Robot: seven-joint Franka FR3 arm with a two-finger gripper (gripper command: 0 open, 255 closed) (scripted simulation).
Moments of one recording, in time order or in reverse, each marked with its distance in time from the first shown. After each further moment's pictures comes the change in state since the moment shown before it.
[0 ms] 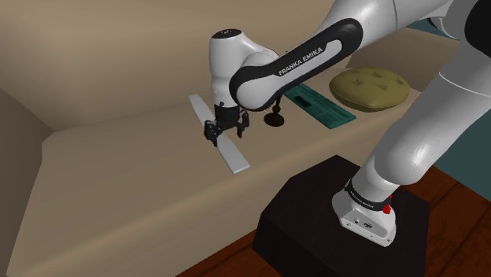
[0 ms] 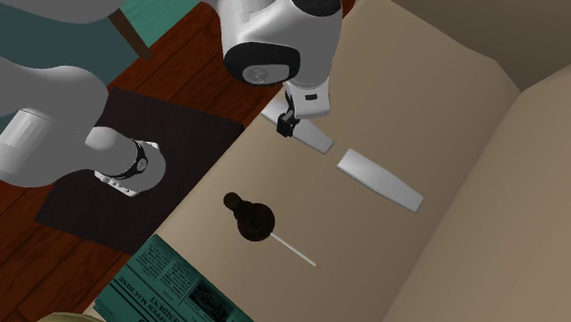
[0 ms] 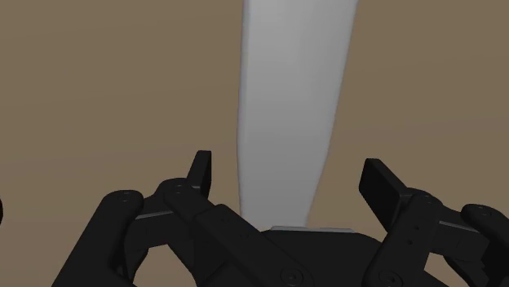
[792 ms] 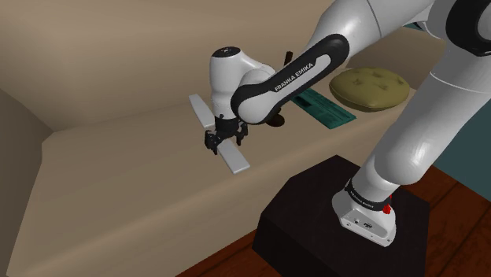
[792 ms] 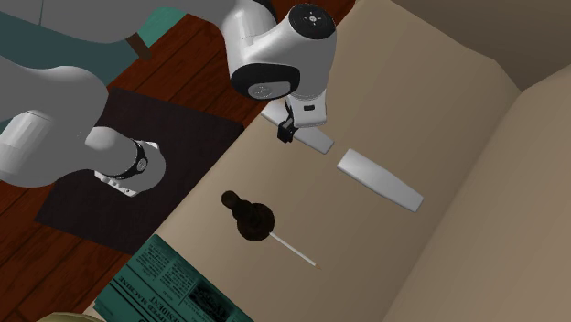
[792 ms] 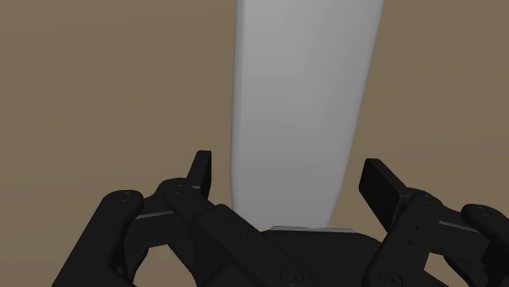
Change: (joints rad) arm 0.000 0.072 0.004 -0.038 -0.050 0.102 0.044
